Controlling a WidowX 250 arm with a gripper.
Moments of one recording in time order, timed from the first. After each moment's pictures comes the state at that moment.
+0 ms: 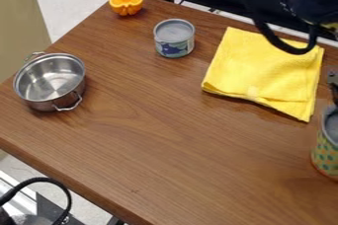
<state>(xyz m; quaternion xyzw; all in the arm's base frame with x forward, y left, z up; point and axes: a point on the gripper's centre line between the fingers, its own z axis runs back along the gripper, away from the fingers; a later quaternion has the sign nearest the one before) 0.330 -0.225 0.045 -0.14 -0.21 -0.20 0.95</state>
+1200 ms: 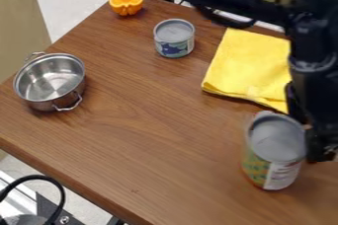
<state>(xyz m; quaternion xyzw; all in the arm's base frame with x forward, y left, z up) 0.275 -0.152 0.051 -0.10 -0.09 -0.44 0.89</state>
